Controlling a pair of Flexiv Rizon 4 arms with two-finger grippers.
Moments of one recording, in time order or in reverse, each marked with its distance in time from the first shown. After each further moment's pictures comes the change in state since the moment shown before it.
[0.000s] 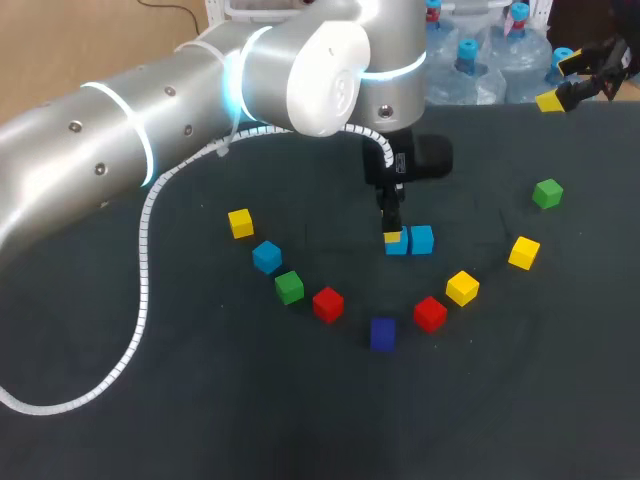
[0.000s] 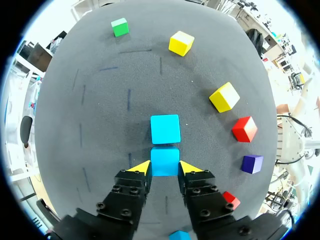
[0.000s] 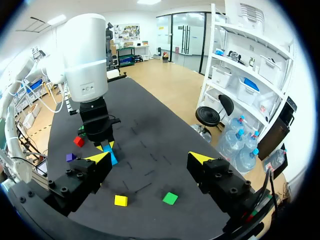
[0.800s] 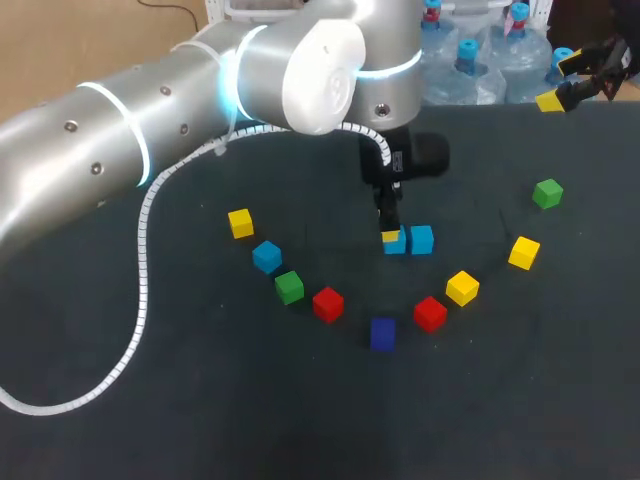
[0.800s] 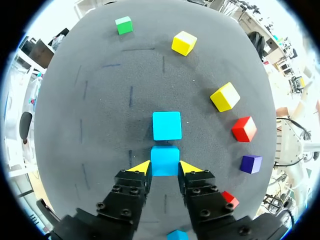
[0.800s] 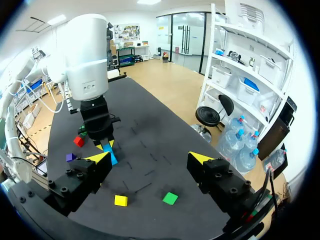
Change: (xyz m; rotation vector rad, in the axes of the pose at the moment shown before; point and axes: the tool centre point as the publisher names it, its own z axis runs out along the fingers) left arm 0.002 0.000 -0.002 0.007 -0.005 -0.025; right arm 0.000 0.000 0.000 0.000 0.000 0.000
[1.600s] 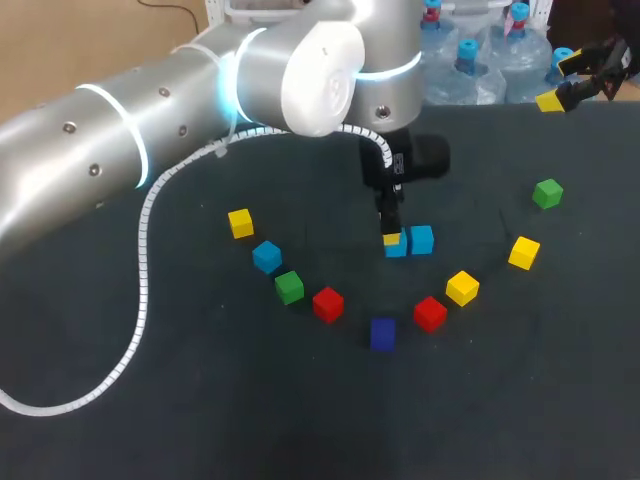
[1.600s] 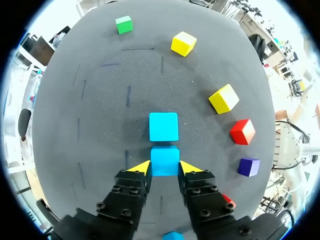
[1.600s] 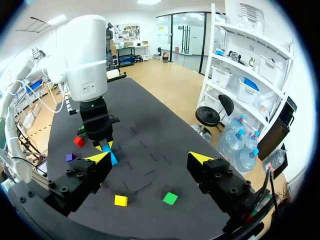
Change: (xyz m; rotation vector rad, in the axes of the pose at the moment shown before) left arm -0.001 -0.004 0.002 0.011 -0.009 -0.026; right arm 0.000 0.000 0.000 0.000 0.000 0.000
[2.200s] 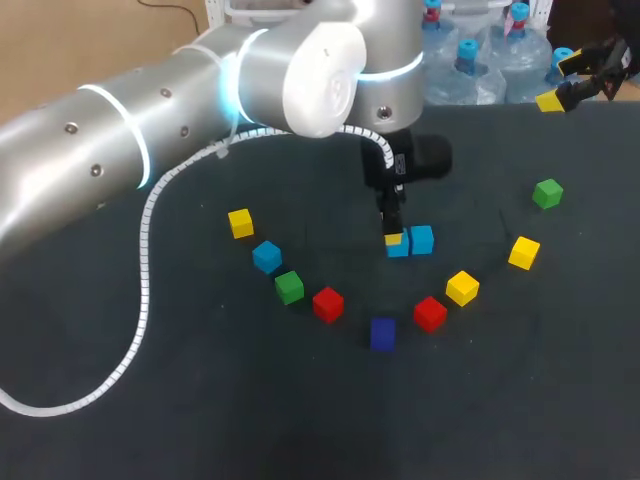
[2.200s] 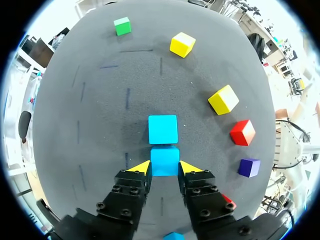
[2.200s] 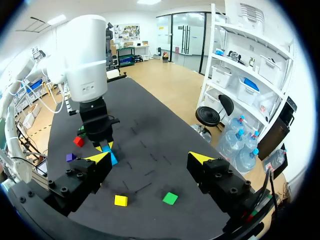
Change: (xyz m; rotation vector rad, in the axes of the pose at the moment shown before) left arm -0.003 0.000 0.000 -0.003 0.001 0.015; right arm 0.000 0.000 0.000 0.000 0.000 0.000
